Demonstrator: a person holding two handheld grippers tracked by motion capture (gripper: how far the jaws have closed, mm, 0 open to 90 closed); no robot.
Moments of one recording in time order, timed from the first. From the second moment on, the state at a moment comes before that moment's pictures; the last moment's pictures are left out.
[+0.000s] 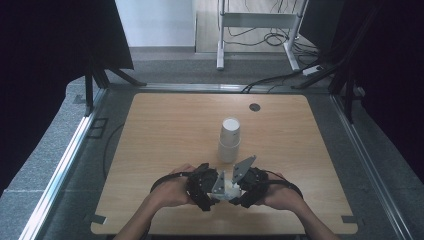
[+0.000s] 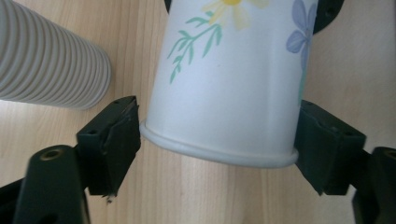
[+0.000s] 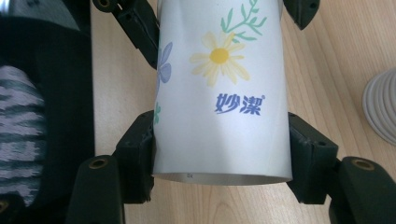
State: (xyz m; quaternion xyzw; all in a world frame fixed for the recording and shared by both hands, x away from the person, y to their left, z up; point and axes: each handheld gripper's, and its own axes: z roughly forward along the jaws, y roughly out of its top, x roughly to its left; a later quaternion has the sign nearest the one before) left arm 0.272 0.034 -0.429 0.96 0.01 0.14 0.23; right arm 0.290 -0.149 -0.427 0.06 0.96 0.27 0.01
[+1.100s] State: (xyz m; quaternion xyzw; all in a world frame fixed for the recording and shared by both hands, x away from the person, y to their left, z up) left arm 0.271 0.082 -0.450 0.87 0.09 0.03 0.49; right arm 0.282 -0.181 -0.434 0.04 0.90 0.43 0.02
